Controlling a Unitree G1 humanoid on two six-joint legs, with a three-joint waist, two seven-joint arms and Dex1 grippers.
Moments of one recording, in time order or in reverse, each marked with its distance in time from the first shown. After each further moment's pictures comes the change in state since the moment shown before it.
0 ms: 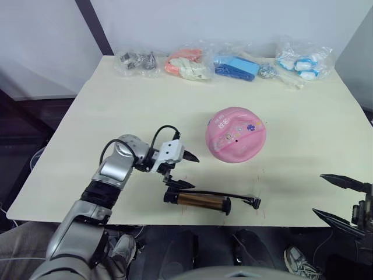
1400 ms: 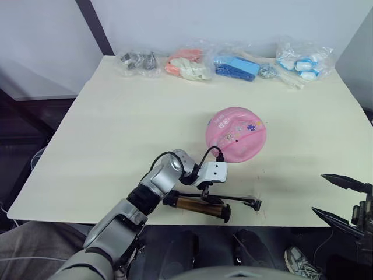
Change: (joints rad) left arm -0.023 -0.246 -0.264 0.012 0.273 0.147 0.240; right arm 0.024 0.002 -0.011 -0.037 0.001 0.017 -0.050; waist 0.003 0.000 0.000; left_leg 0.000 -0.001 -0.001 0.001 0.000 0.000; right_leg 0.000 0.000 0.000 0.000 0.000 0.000
